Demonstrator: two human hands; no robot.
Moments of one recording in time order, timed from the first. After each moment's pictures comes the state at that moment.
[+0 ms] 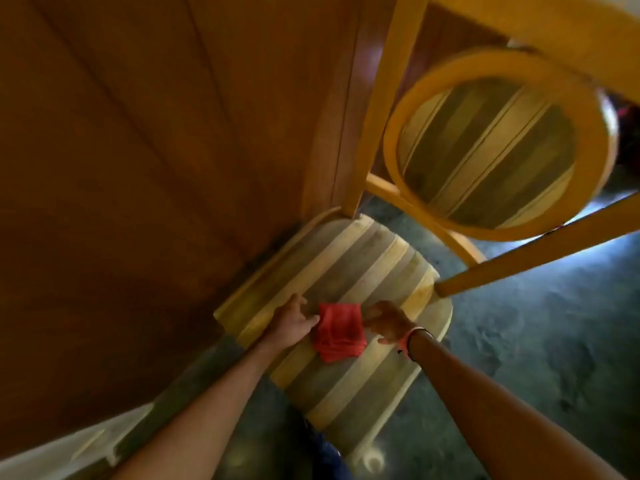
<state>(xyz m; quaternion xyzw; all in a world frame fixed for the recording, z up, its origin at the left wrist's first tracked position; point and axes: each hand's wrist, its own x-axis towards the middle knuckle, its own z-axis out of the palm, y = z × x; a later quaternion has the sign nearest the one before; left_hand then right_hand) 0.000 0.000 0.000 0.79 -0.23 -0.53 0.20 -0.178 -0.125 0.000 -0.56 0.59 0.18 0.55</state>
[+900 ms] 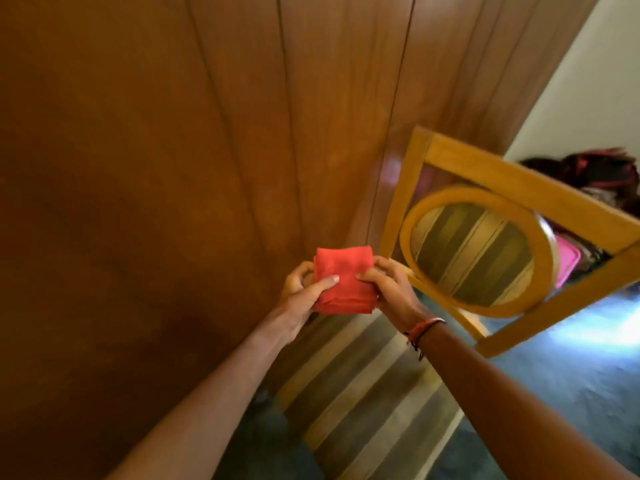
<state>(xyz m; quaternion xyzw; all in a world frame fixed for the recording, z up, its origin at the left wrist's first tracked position) 0.058 -0.014 0.221 0.63 -0.15 -0.44 0.62 -0.078 -0.131 0.224 -0.55 0.37 -0.20 0.72</state>
